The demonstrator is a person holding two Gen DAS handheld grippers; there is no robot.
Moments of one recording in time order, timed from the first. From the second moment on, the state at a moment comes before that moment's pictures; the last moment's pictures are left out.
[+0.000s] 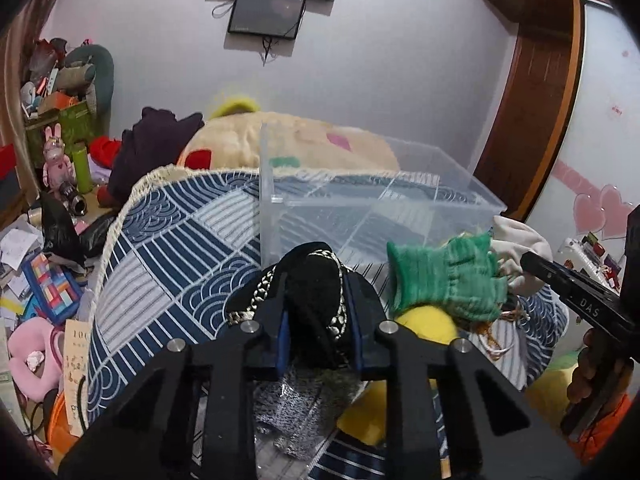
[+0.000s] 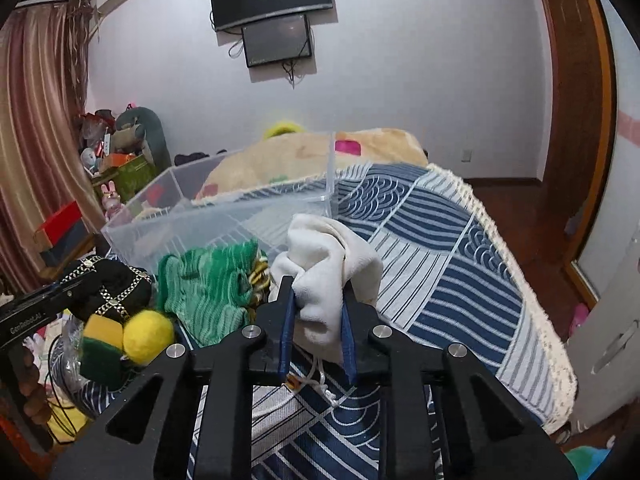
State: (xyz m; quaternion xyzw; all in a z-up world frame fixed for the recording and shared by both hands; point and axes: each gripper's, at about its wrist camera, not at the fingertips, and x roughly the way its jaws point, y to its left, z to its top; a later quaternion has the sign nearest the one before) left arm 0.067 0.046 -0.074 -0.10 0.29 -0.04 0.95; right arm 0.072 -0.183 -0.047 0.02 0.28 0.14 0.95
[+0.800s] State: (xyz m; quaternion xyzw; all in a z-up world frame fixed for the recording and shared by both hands) left arm 0.085 0.054 0.004 -0.11 0.18 -0.07 0.98; right arm 0.077 -0.165 0.024 0.00 0.16 0.15 0.97
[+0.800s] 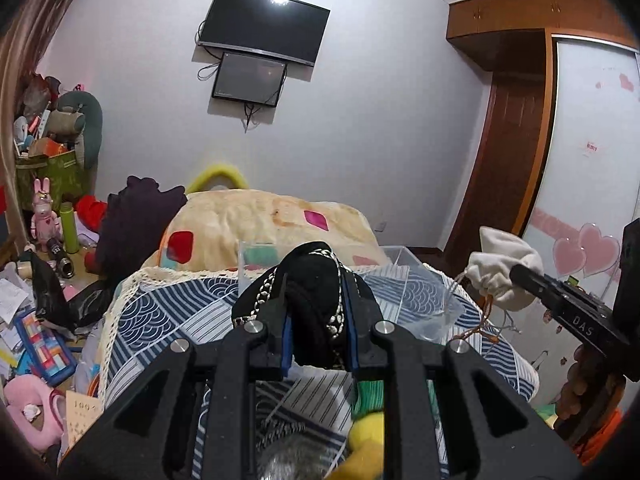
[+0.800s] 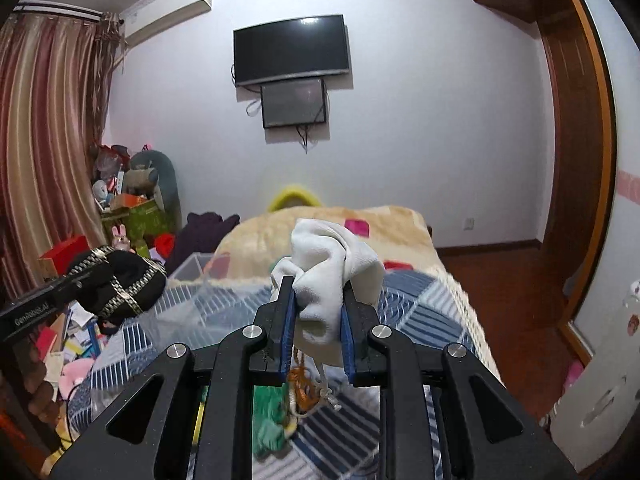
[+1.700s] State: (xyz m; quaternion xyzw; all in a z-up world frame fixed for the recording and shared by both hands) left arm 0.210 0.038 -0.051 -0.11 0.32 -0.09 0.94; right arm 0.171 -0.105 -0.029 -0.06 0.29 0.18 0.94
